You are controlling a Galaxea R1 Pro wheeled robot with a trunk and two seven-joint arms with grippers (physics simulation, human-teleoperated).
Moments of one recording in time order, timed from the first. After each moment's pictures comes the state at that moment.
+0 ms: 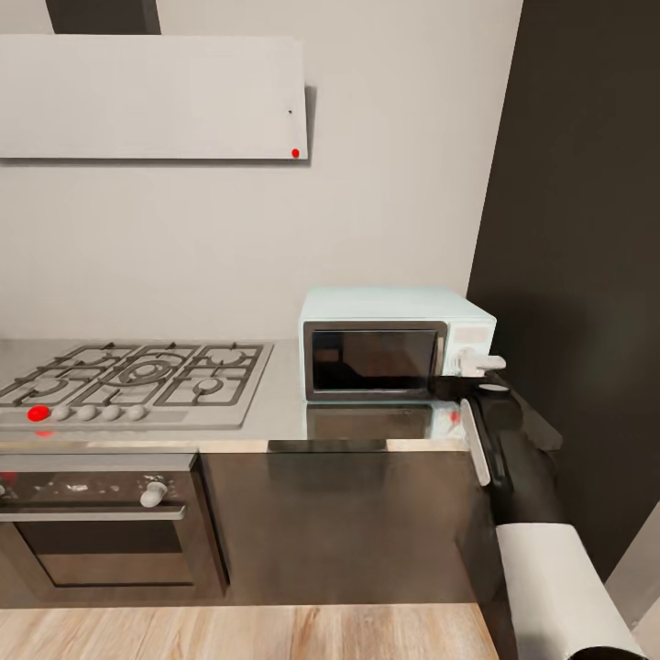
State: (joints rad) left arm 0.00 -0.01 0.06 -0.01 0.21 -0.05 0.01; right arm -0.75 0.04 -0.05 -1.34 0.09 0.83 -0.12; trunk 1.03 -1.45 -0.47
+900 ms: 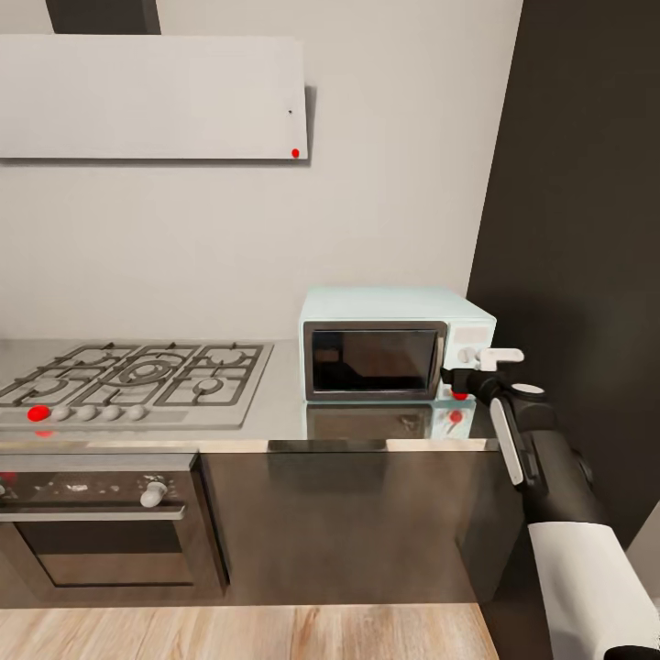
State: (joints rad) left arm 0.00 -0.01 0.06 -0.02 0.21 -0.05 0.01; right arm -0.76 -0.07 -0.07 -1.33 0.02 0.73 0.04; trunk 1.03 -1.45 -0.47
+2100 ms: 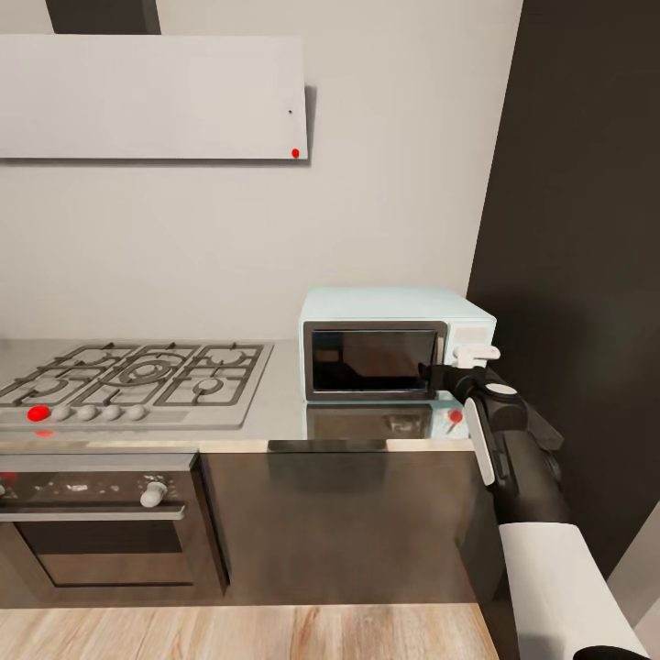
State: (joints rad) left arm 0.00 -0.01 0.06 -0.01 0.21 -0.05 0.01; right arm -0.76 0.03 -0.07 -1.34 0.06 0.68 0.02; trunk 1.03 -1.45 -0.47
